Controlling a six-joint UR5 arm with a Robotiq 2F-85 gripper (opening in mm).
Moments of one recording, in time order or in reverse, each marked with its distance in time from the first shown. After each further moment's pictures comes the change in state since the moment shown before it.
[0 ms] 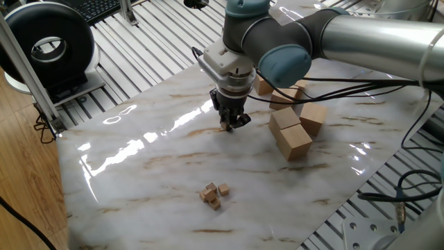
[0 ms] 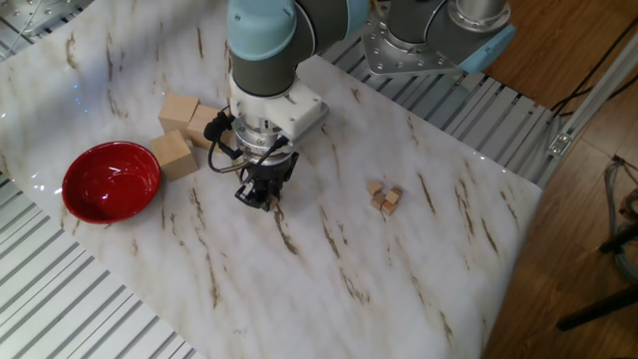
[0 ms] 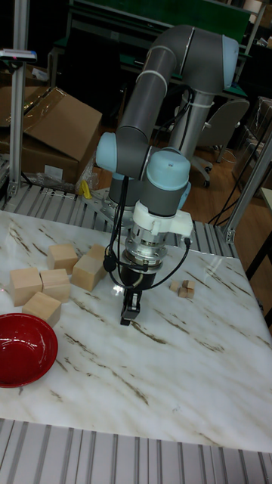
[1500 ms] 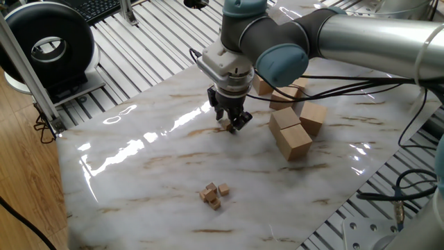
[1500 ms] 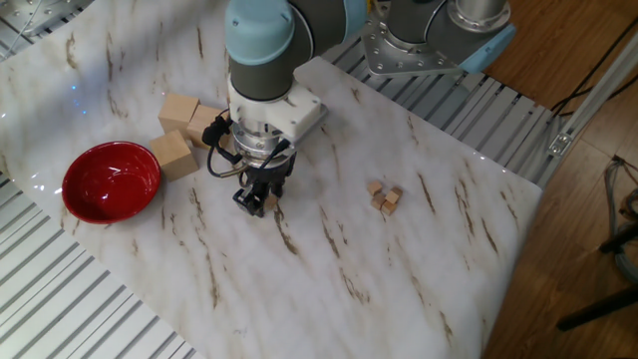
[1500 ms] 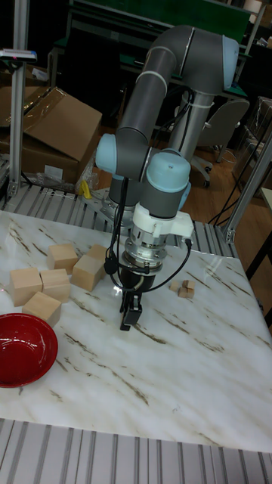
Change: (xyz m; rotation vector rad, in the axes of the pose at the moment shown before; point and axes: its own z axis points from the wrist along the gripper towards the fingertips) arm 0.001 -0.004 0.001 -0.001 -0.002 -0.056
